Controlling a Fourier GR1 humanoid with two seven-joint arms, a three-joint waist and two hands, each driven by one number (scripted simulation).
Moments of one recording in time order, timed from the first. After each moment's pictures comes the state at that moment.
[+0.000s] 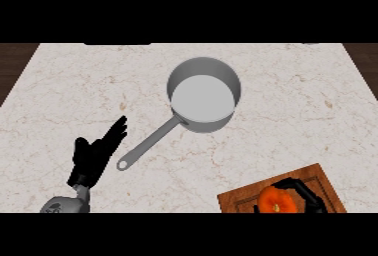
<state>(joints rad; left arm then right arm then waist) -0.06 0.18 -0.12 -1.39 0.06 -0.09 0.15 0.38 -0.03 0.13 -1.60 0.33 -0.30 -0.45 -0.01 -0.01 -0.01</state>
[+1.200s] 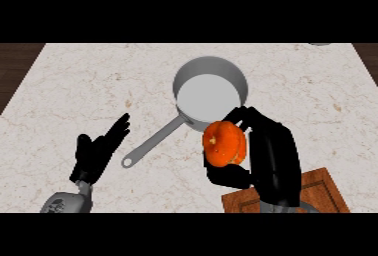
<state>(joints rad) -0.09 0.17 -0.11 -1.37 0.04 -0.13 0.15 -0.25 0.00 0.45 -1.93 1.04 -0.04 0.74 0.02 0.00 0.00</state>
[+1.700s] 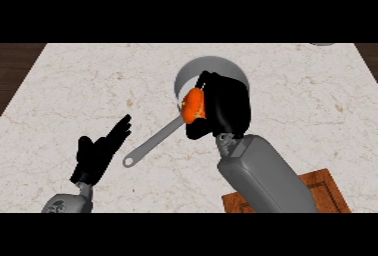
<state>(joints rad) -0.08 0.16 -0.11 -1.38 0.03 -0.14 0.14 -0.67 0.00 0.44 -1.45 1.01 0.04 0.88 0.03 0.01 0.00</state>
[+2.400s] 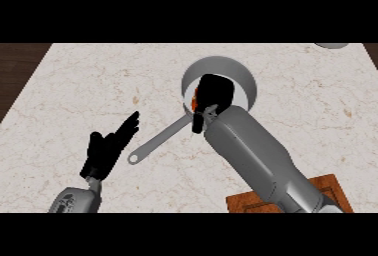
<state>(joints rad) -0.12 0.13 -0.13 -1.35 0.01 -0.14 0.14 -0.92 -0.01 0.47 -0.92 0.70 0.17 1.03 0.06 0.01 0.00</state>
